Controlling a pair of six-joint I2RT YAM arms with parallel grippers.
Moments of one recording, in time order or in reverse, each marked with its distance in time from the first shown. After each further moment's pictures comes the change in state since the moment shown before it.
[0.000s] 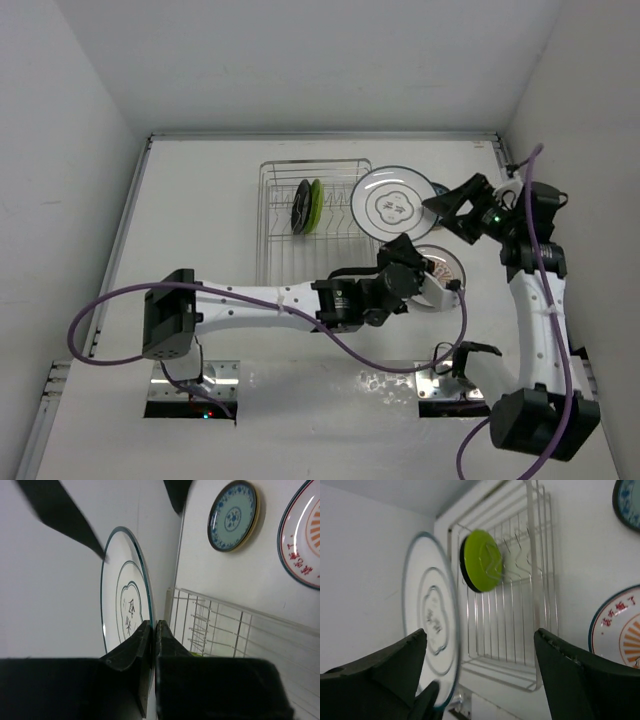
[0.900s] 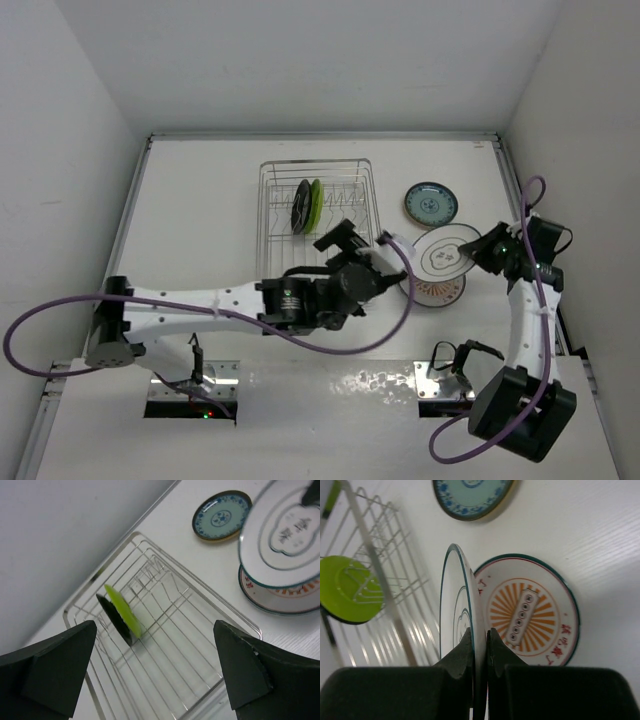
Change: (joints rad) left arm -0.053 -0.239 -0.109 -0.191 -0.201 -0.769; right arm -0.206 0.027 -0.255 -0.074 0.198 -0.255
